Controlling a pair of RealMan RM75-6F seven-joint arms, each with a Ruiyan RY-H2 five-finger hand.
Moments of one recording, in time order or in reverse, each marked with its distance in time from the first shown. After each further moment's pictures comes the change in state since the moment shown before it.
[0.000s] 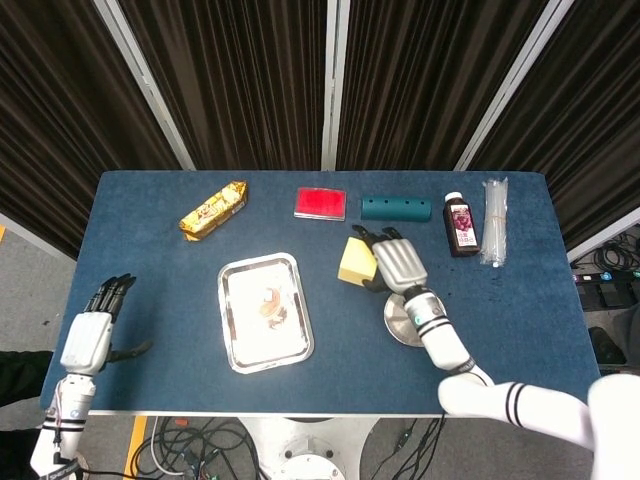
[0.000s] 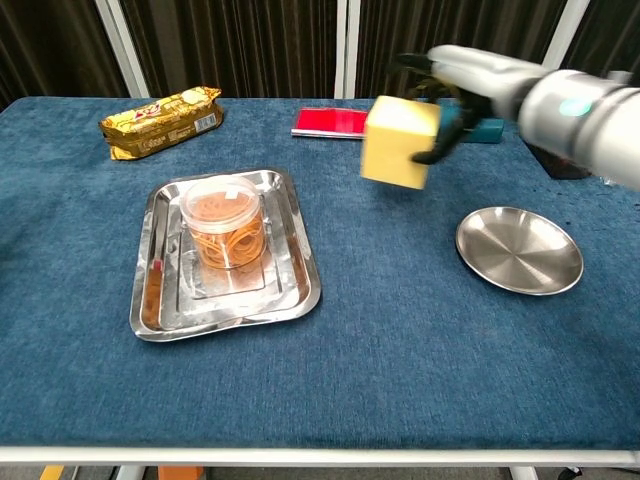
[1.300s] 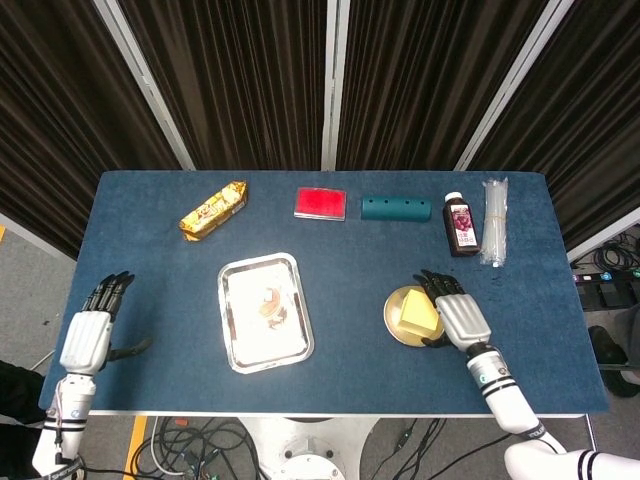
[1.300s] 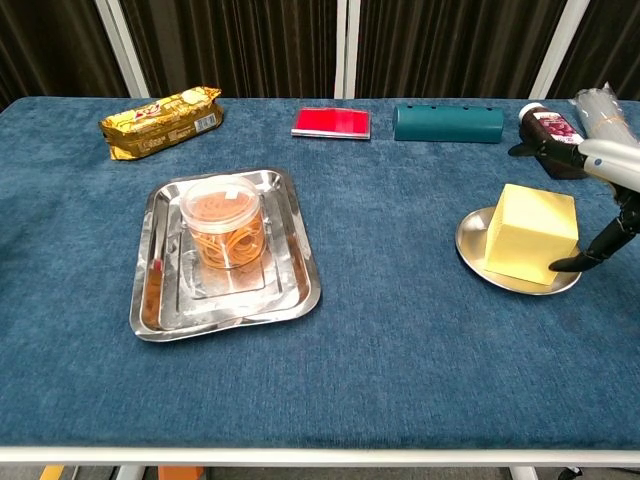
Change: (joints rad) left arm 0.021 -0.015 -0.031 0.014 0.031 0.017 0.003; right arm -0.307 0.147 -0.179 -0.123 -0.245 0.114 0.148
